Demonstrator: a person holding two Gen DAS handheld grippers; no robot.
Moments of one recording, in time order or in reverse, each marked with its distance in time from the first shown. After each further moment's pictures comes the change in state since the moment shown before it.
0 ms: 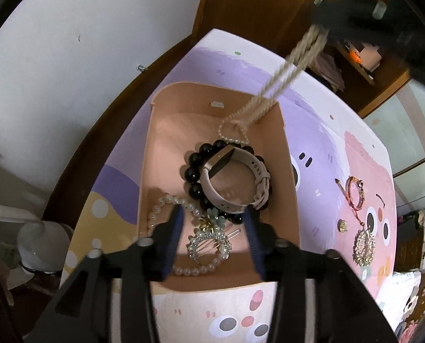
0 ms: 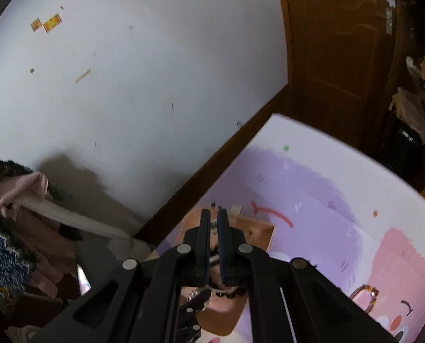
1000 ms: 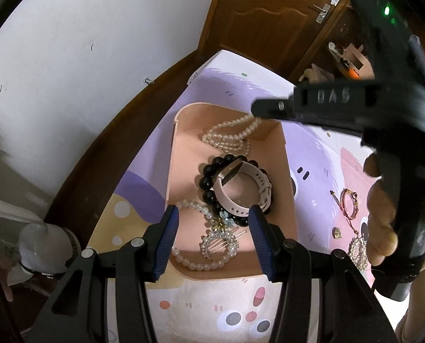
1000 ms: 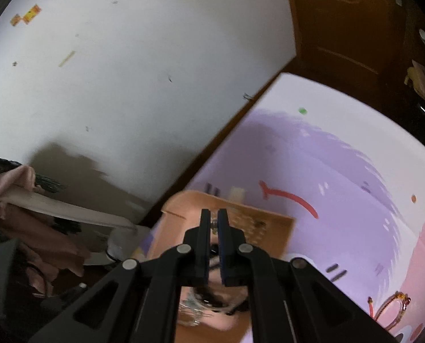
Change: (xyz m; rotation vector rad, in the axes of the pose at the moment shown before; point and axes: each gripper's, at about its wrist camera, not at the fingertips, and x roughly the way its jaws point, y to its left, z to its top) left arm -0.029 0.017 -0.004 -0.028 -0.077 -0.003; right arm 0.077 -0.024 -0.010 0.047 0.107 0.056
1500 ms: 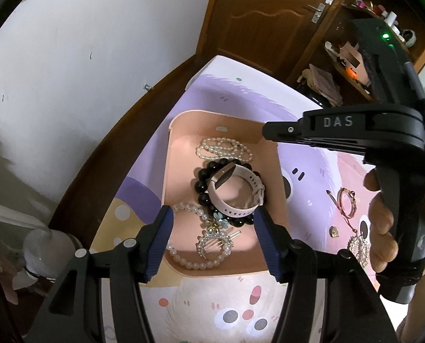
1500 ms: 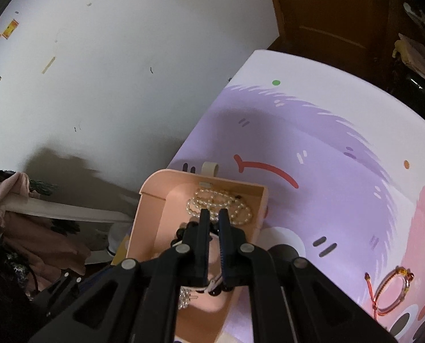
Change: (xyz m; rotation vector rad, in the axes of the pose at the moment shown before) left arm -0.010 -0.011 0.001 0.032 -0.022 0.018; right arm -0.009 -0.022 -0.015 0.088 0.044 -0.006
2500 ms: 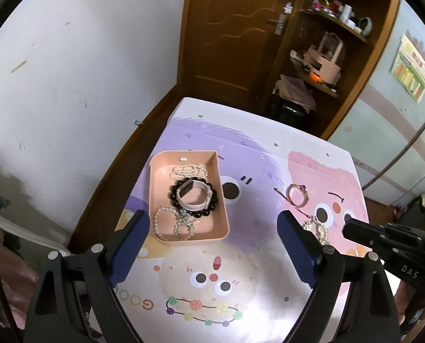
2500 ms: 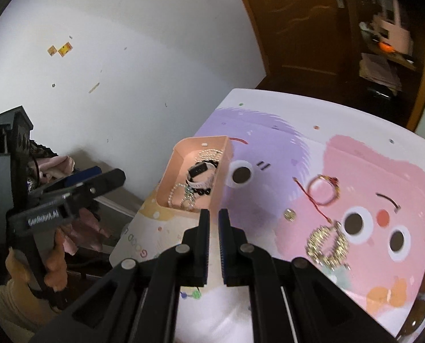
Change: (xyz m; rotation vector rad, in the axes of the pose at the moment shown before) left arm -0.144 -0.065 -0.014 0.159 -0.109 -0.004; right arm -0.197 -0.019 -0.172 0.019 -0.244 -0.006
